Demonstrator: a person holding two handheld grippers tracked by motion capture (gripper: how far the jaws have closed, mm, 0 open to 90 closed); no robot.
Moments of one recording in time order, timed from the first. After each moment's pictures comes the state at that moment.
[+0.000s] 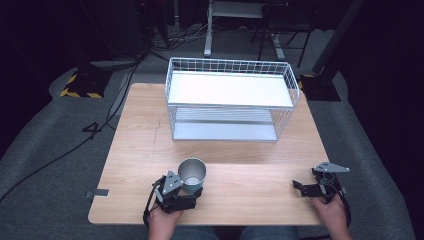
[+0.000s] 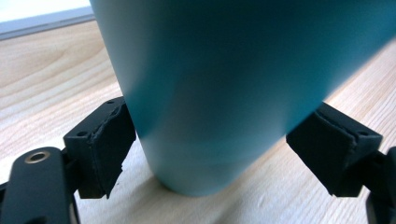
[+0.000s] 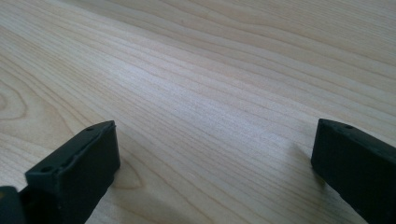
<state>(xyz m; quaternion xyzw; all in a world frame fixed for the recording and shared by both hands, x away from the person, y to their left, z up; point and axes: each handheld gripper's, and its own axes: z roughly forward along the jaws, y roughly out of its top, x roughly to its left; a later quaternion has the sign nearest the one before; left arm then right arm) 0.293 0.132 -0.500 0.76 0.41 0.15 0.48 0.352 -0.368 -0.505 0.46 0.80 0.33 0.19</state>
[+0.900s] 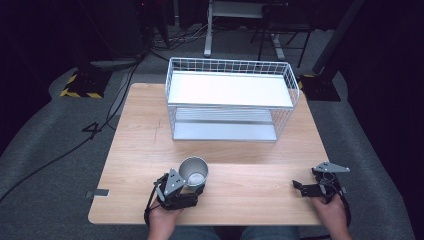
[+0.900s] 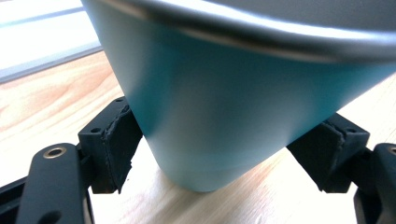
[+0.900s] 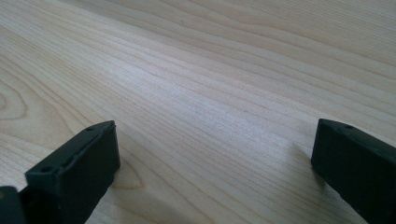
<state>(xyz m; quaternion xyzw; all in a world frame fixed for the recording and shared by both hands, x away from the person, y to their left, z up) 0.293 0.123 -0.484 0.78 0.37 0.18 0.48 0.352 -0.368 -0.505 0.46 0.80 0.33 0.19</state>
